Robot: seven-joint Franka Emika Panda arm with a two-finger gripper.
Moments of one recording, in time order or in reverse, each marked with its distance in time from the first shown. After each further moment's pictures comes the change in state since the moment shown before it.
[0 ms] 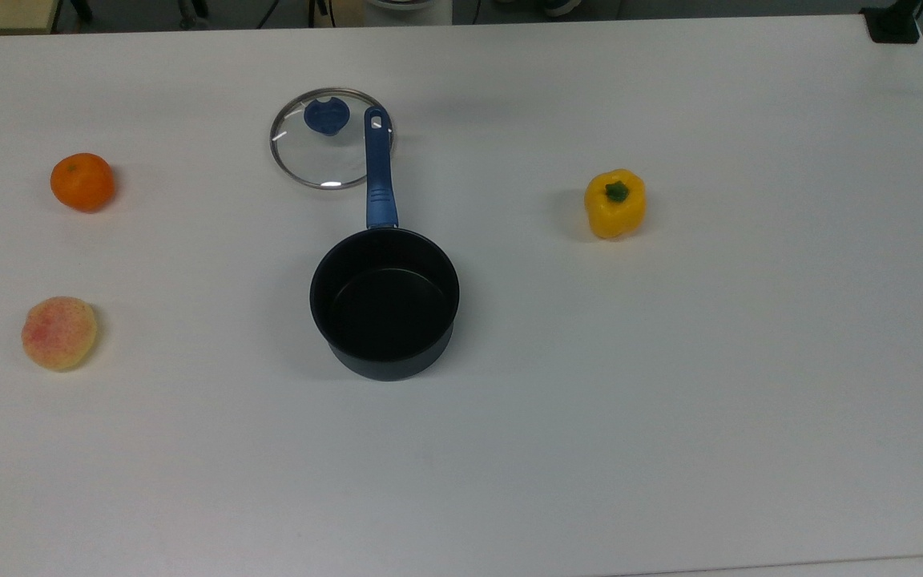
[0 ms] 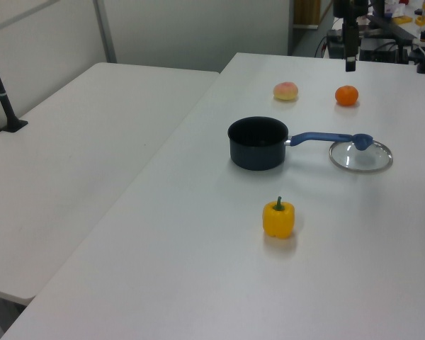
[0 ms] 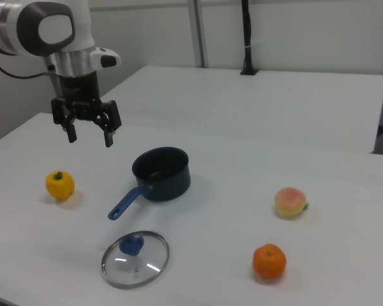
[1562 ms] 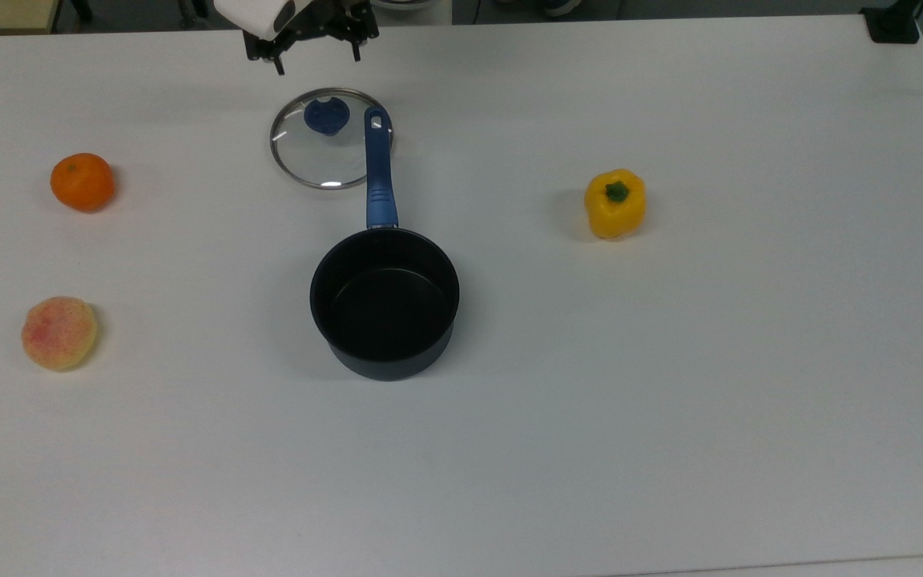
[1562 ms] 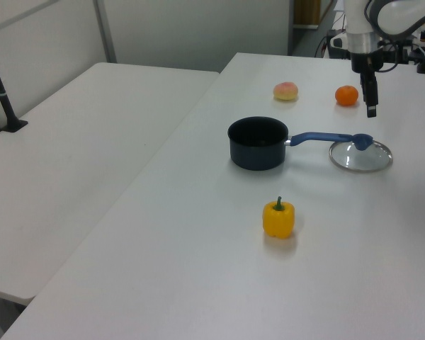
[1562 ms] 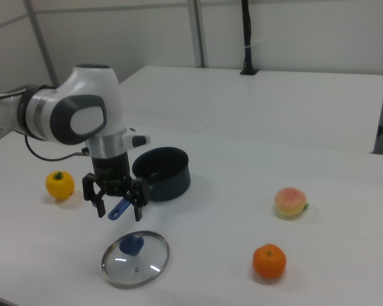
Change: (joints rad) arm -0.081 -0.065 -0.037 -0.462 -0.103 0.343 -0.129
